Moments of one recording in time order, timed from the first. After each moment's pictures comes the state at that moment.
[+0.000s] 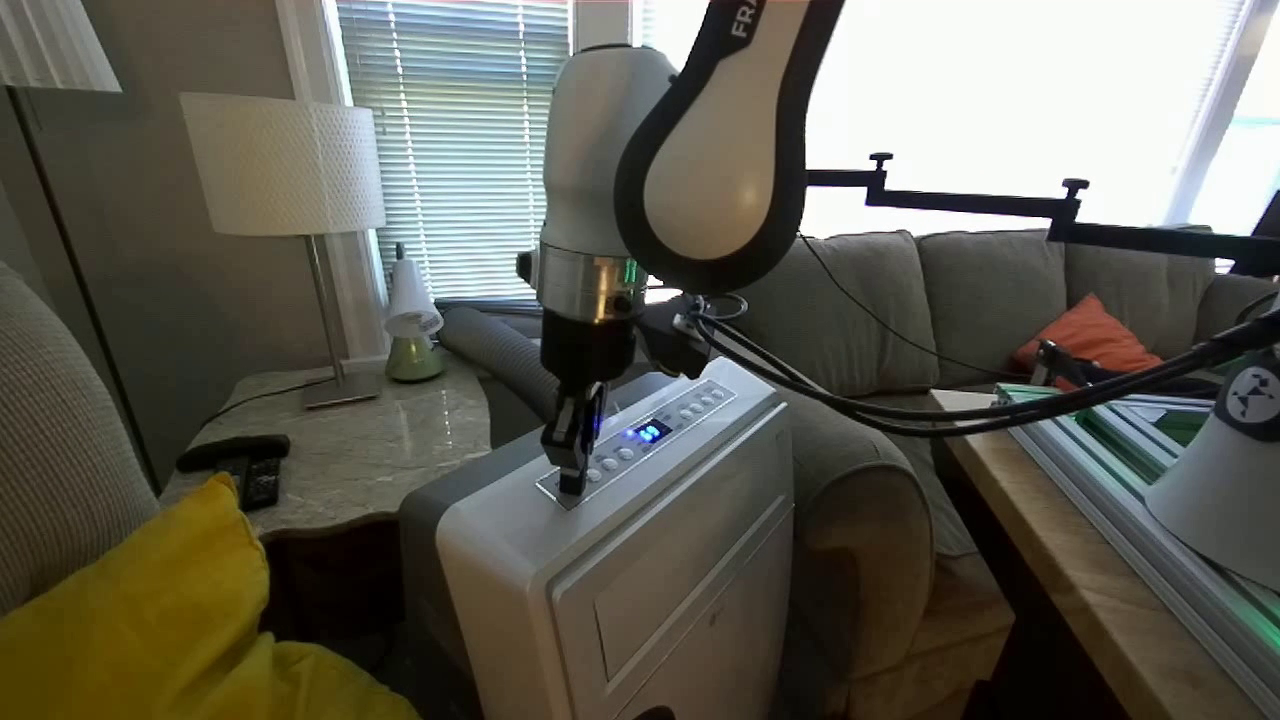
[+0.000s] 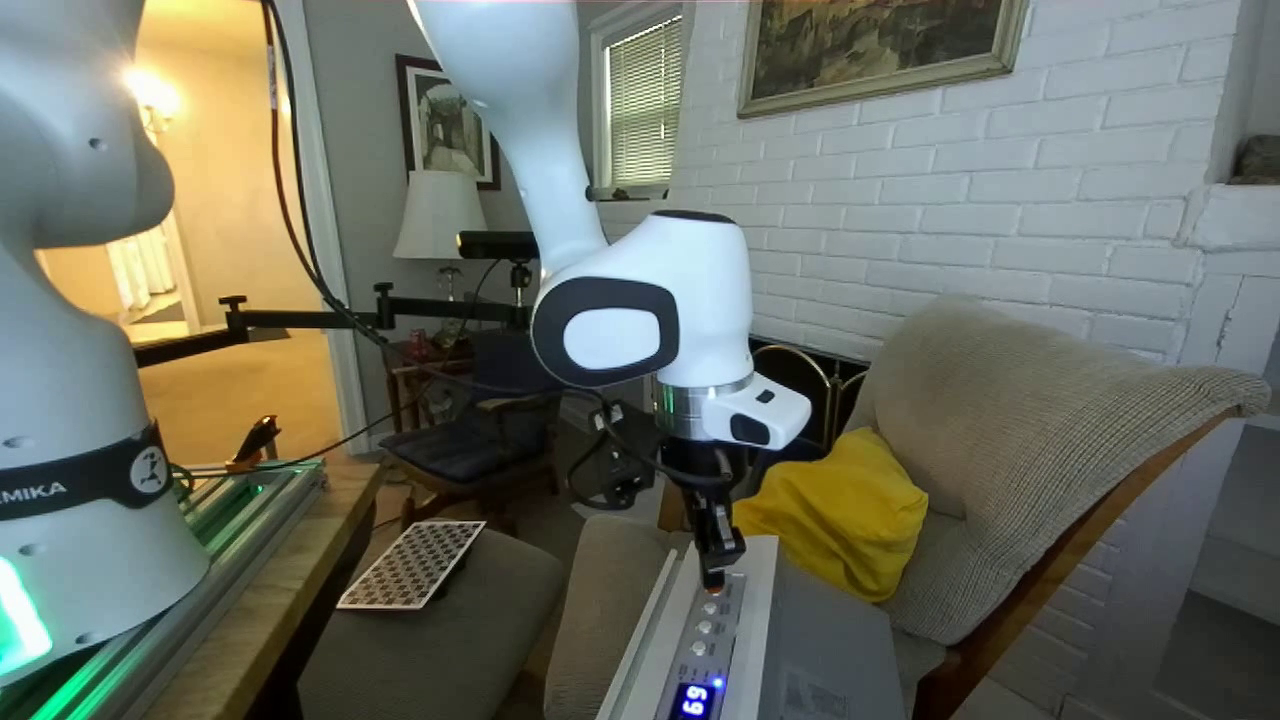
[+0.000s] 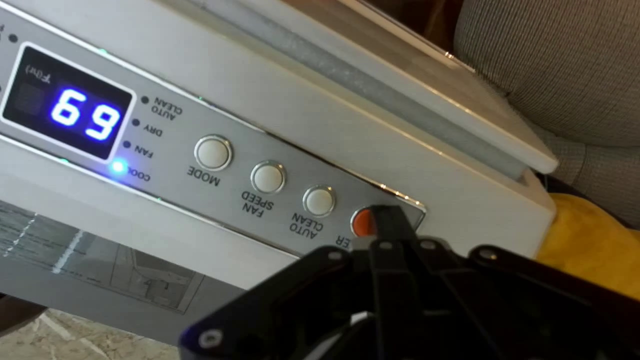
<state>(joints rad) -0.13 0.49 0.08 -2.36 -0.02 2.98 -0.04</state>
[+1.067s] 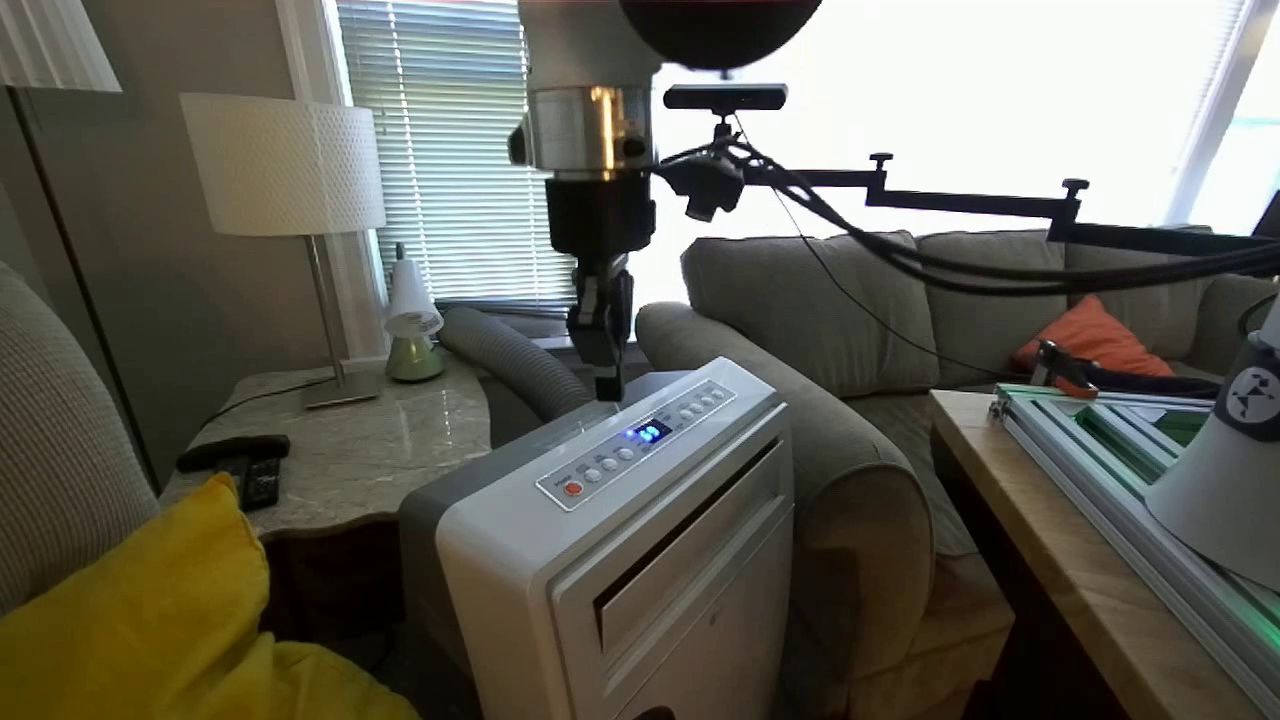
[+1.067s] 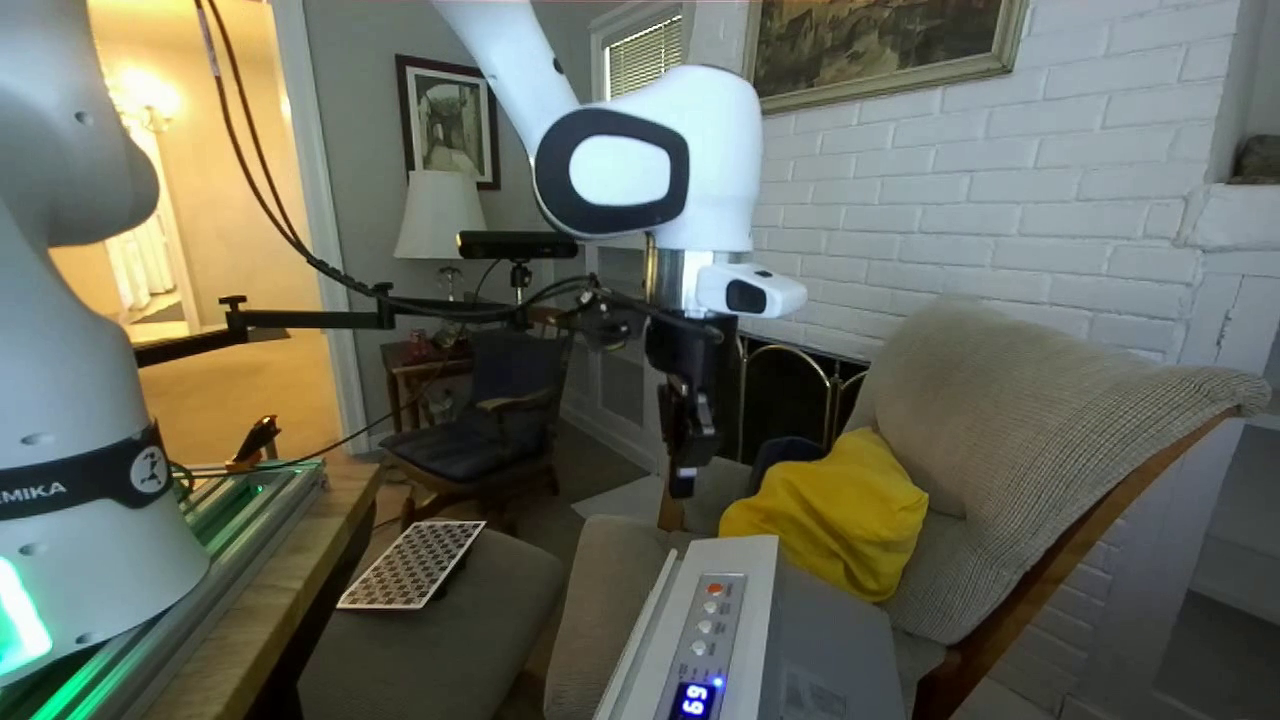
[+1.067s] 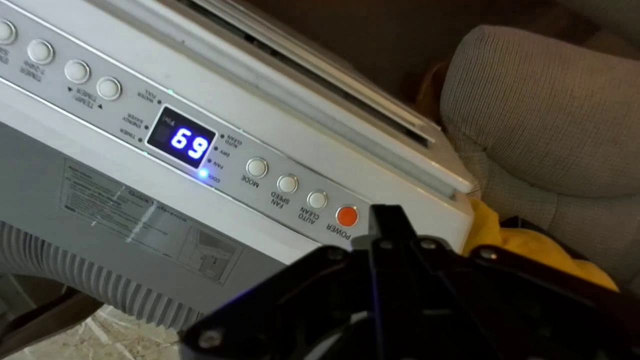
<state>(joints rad) 0.02 0.18 -0.04 -2.40 -0.04 2.55 0.00</state>
